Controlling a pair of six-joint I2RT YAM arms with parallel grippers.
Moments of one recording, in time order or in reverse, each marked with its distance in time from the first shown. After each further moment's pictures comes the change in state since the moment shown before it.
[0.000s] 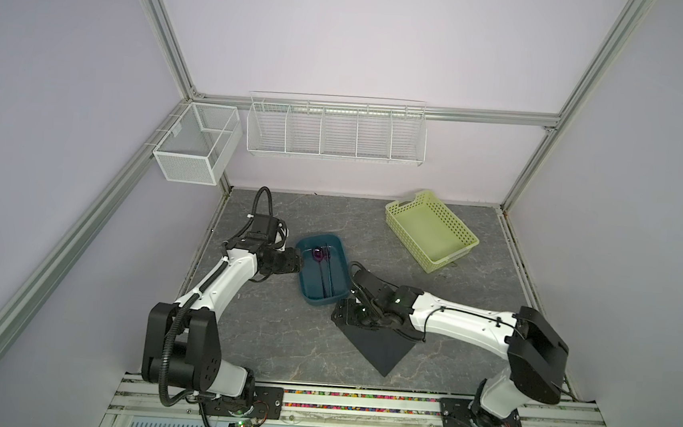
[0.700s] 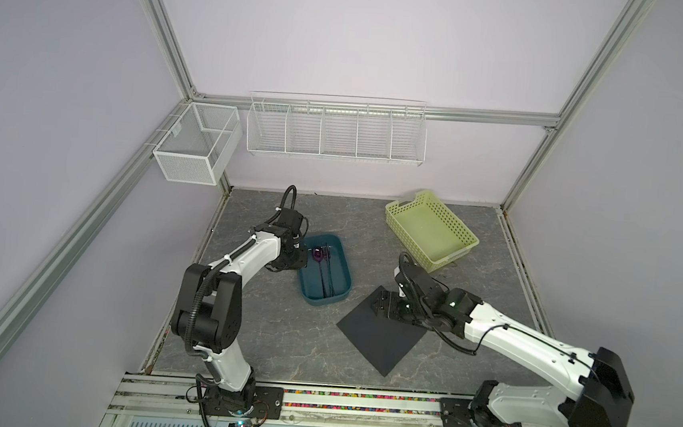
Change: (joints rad) left arm -0.100 0.259 0.197 -0.077 -0.207 -0.021; right arm -0.166 -0.356 -0.192 -0.128 0.079 -0.087
